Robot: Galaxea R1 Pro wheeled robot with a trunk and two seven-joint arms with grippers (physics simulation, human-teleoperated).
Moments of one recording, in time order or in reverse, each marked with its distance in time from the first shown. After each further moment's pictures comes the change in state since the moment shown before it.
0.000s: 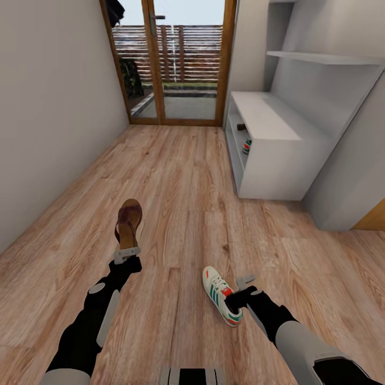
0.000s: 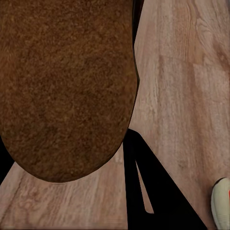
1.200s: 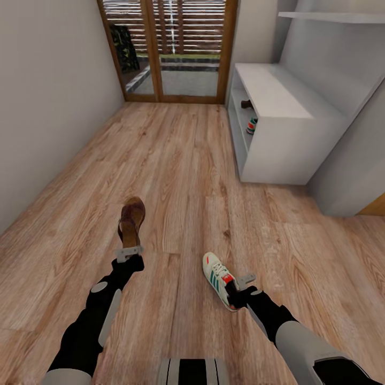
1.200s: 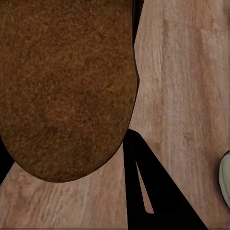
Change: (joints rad) left arm 0.000 -0.002 -0.026 -0.014 -0.001 0.003 0.000; right arm 0.000 0.000 0.000 0.001 0.000 0.000 -0.003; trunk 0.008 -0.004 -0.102
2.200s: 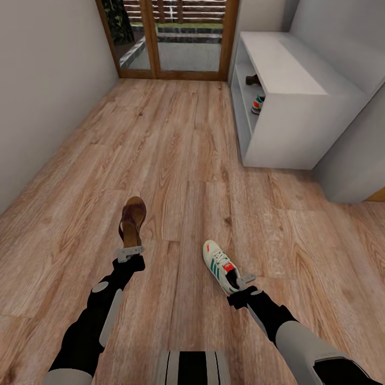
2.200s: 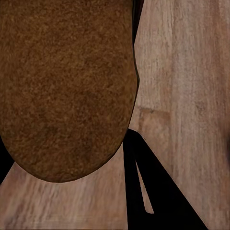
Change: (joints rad) left arm 0.000 -0.004 -0.004 -0.001 0.001 -0.001 0.000; right arm 0.000 0.000 -0.001 -0.001 0.000 0.000 0.001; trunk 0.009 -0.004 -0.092
